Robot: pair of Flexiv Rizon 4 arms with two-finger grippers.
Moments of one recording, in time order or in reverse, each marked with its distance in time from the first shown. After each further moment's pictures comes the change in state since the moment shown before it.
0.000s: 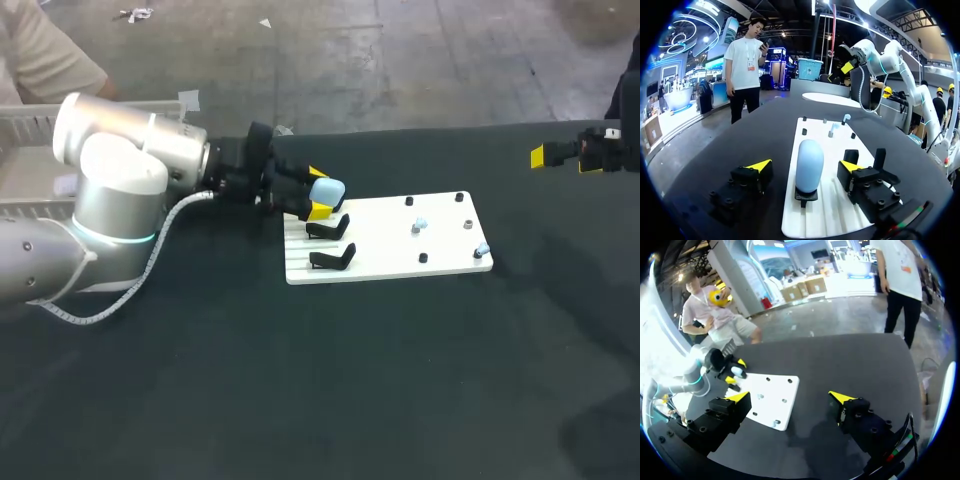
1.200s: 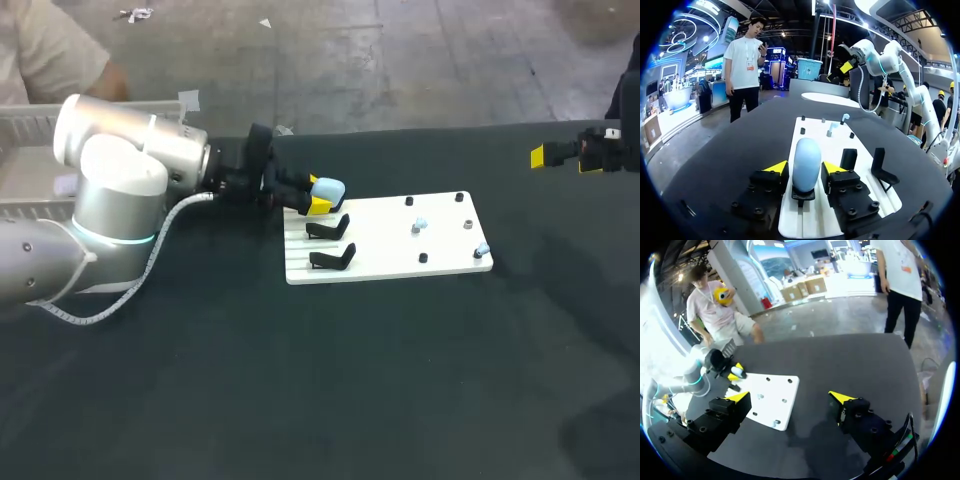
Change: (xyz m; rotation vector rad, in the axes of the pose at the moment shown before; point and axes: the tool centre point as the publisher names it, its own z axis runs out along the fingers) left arm 0.001 -0.003 0.001 0.009 -0.002 -0.004; right arm 0.000 0.000 0.000 0.000 0.000 0.000
